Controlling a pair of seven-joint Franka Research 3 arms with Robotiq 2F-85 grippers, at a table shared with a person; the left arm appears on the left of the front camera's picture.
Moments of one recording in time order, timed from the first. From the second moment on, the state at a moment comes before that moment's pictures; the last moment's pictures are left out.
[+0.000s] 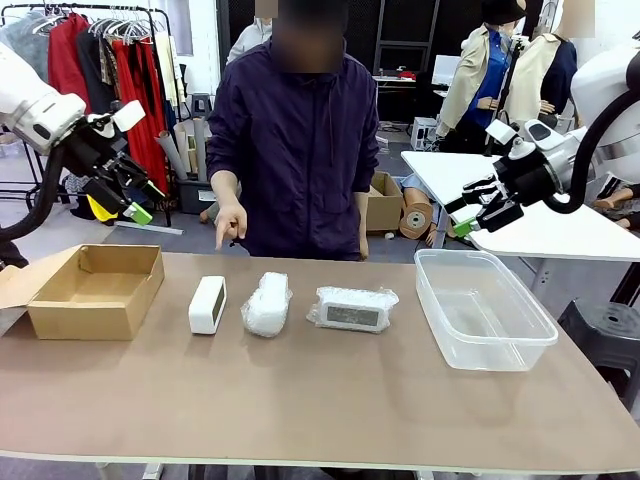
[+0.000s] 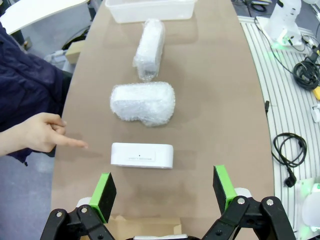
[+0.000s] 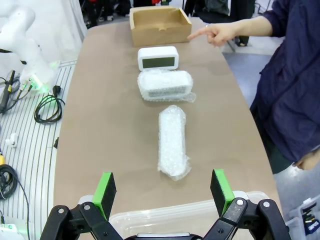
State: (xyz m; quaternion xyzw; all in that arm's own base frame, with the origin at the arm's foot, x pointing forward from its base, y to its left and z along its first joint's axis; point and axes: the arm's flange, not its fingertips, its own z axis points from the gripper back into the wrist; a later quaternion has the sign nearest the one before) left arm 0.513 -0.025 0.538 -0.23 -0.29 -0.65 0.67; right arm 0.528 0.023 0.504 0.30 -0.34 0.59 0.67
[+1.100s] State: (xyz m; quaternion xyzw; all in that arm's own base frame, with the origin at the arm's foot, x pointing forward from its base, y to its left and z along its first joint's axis) left arm 0.513 -0.025 0.538 -0.23 -0.29 -0.65 0.67; right arm 0.528 0.023 0.504 0.30 -0.34 0.59 0.67
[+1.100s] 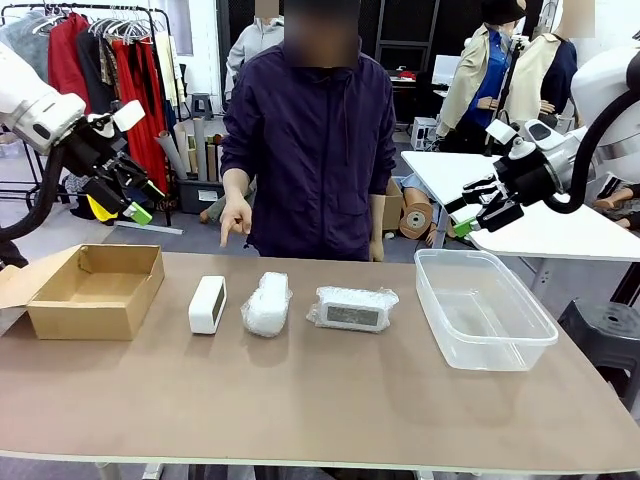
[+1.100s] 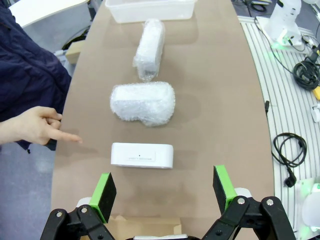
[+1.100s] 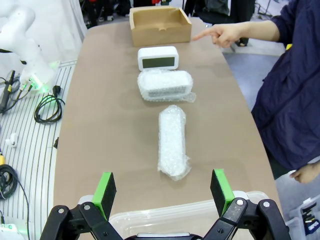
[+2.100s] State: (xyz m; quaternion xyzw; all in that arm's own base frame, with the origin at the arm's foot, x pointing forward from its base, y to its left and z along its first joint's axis) left arm 0.513 -0.025 0.538 -0.23 -0.29 -0.65 0.67; right arm 0.528 0.023 0.504 0.30 -0.34 0.59 0.67
